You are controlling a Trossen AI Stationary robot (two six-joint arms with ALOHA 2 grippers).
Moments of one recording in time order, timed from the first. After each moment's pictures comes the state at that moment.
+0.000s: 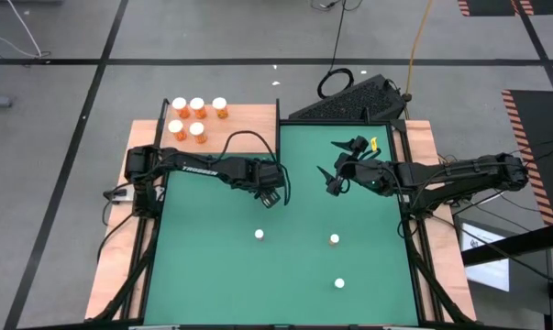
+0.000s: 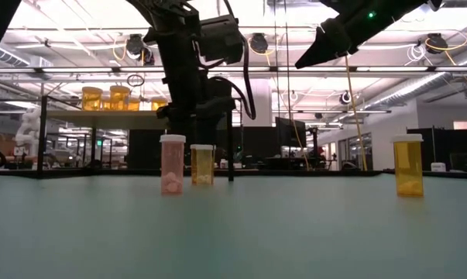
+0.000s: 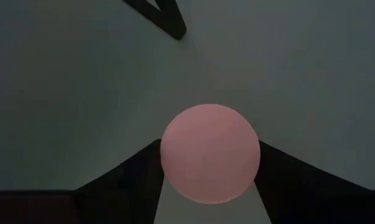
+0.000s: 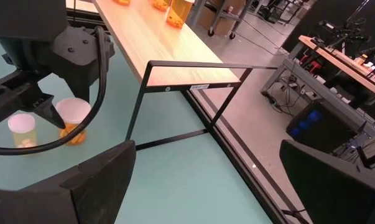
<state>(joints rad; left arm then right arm) 0.10 1.88 1.31 -0.70 -0.29 -0.50 0.01 1.05 0.70 -0.10 0.68 -0.11</state>
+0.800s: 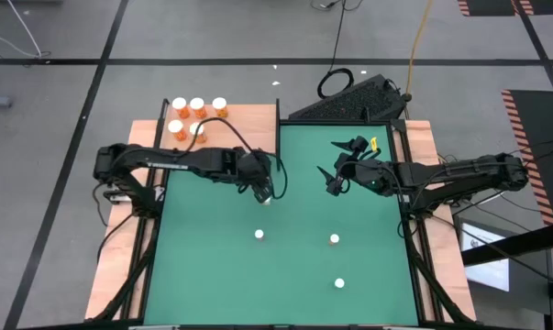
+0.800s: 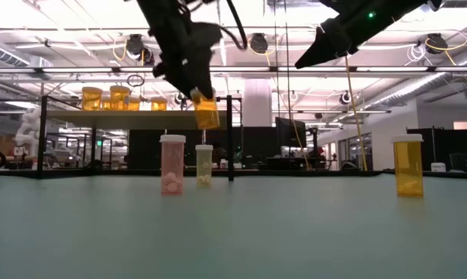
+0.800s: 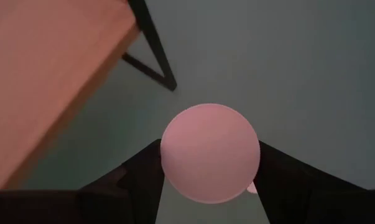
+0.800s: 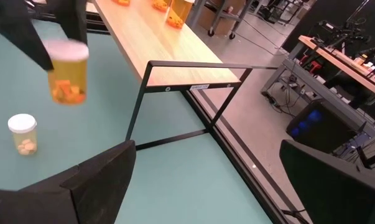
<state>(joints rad) 0.07 1.63 1.32 -0.73 -0.29 -0.43 0.01 1.05 0.70 -0.10 0.68 -0.11</state>
